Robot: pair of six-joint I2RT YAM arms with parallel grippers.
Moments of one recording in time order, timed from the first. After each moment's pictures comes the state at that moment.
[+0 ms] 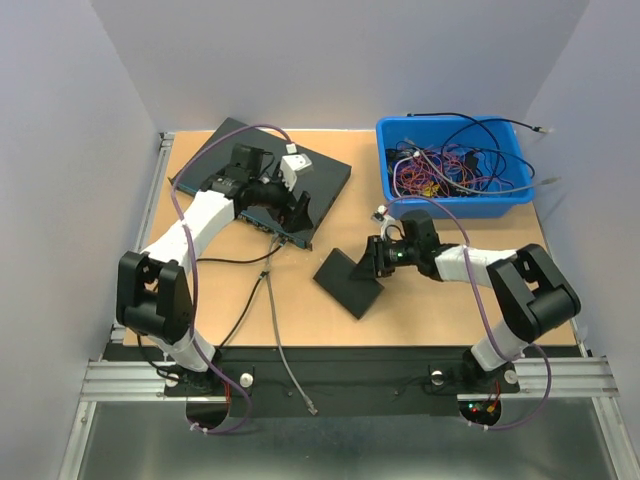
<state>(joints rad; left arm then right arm) -0.34 1.59 1.29 -0.52 0.71 0.38 0.45 1.59 0.66 0.22 -0.76 0.45</state>
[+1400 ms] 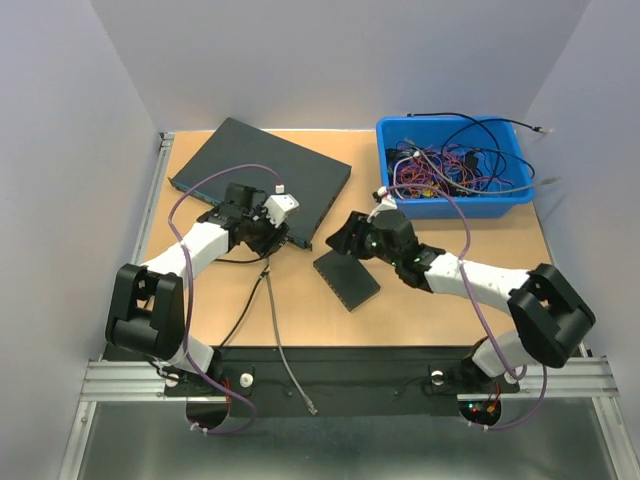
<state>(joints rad) -0.30 1.48 0.92 -0.38 0.33 0.51 0.72 1.44 0.78 0.25 -0.03 0.79</state>
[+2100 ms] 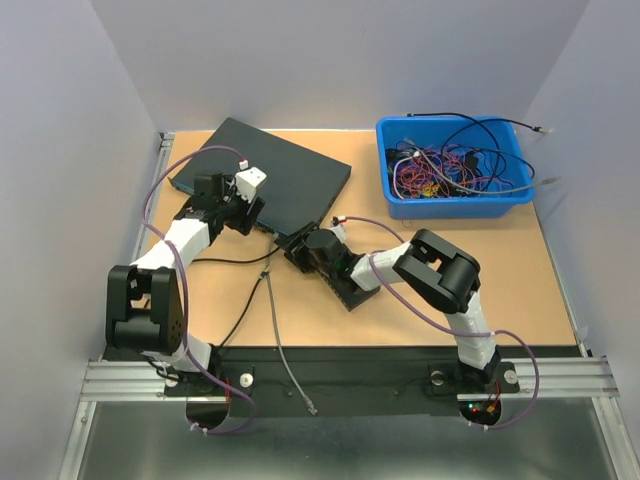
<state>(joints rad) -0.10 1.47 0.93 -0.16 0.27 0.48 0.93 2.10 1.09 0.61 0.25 1.52</state>
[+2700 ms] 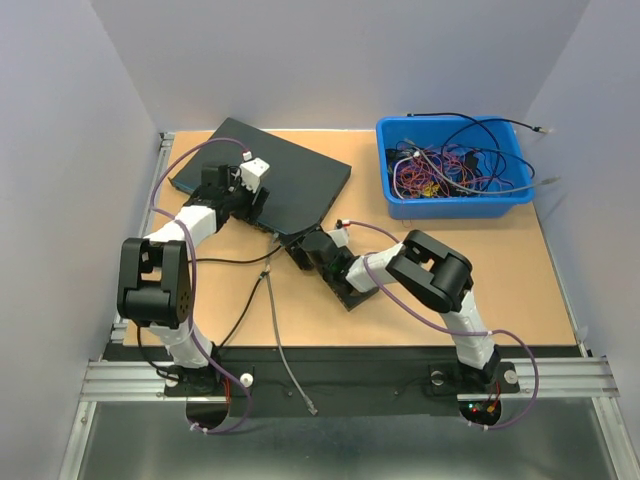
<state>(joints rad) -0.10 1.66 1.03 -0.06 0.30 0.43 0.94 2.15 1.12 0.63 0.41 1.59</state>
